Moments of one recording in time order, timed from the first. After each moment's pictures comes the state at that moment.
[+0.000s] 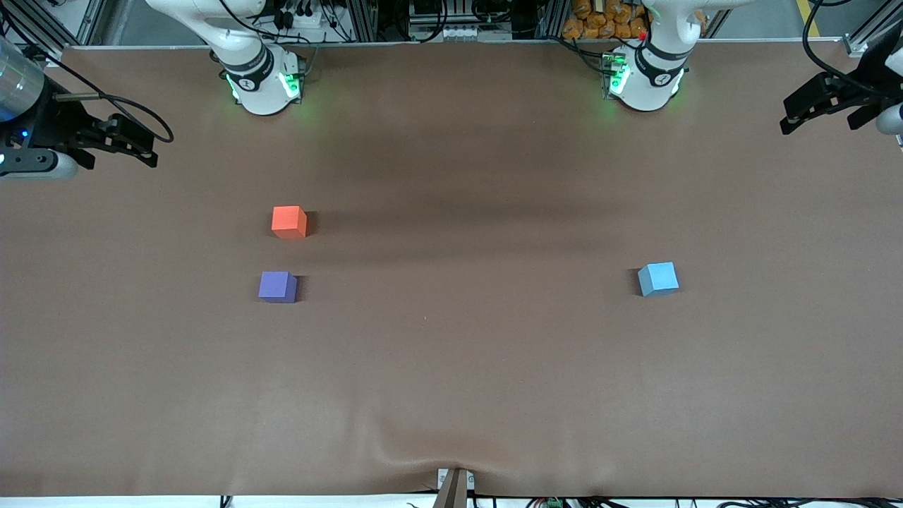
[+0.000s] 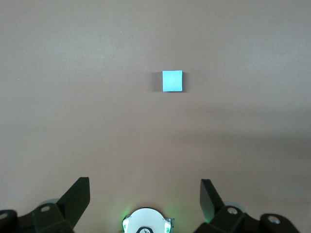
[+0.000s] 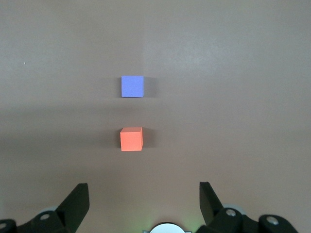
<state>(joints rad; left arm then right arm) 0.02 -0.14 -0.08 -1.59 0.00 1.40 -0.11 -0.06 -0.06 0.15 -1.58 0.02 1.44 0.07</state>
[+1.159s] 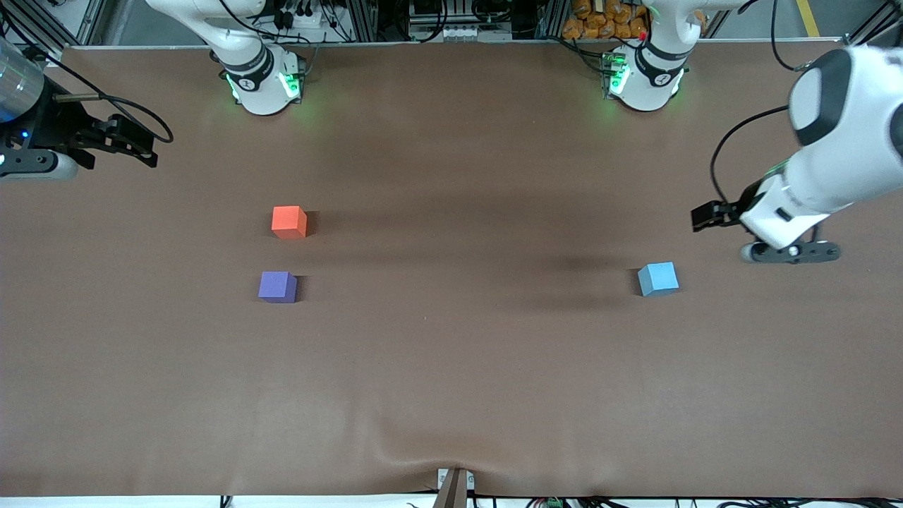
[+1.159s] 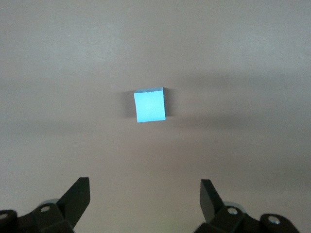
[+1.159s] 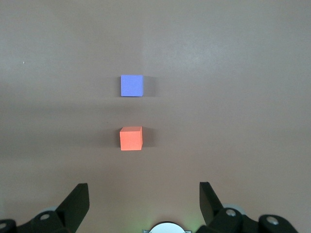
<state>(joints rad) 0.00 0.08 -0.12 -1.88 -0.01 1.85 -0.11 -0.06 -0.06 0.14 -1.58 0.02 1.44 0.07</state>
